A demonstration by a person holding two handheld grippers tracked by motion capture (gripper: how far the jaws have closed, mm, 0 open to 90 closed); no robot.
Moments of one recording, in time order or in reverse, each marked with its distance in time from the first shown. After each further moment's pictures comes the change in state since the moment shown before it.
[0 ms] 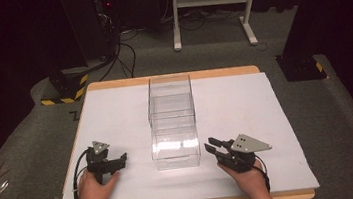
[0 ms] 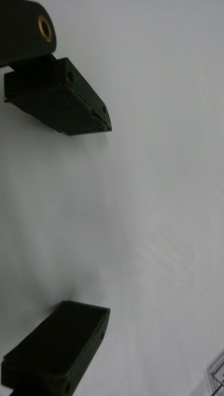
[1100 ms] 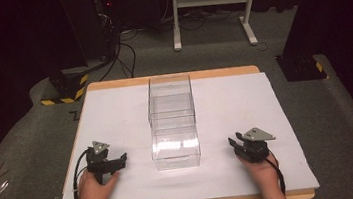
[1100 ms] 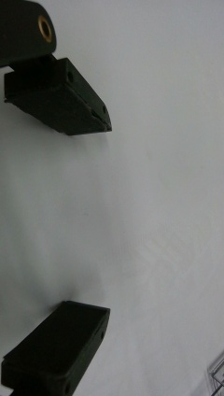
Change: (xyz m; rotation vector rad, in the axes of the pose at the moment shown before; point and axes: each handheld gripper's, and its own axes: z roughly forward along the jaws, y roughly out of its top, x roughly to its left) left arm 0.000 0.000 0.000 0.001 0.001 0.002; right arm -0.063 -0.047 0.001 0.292 -0.333 0.077
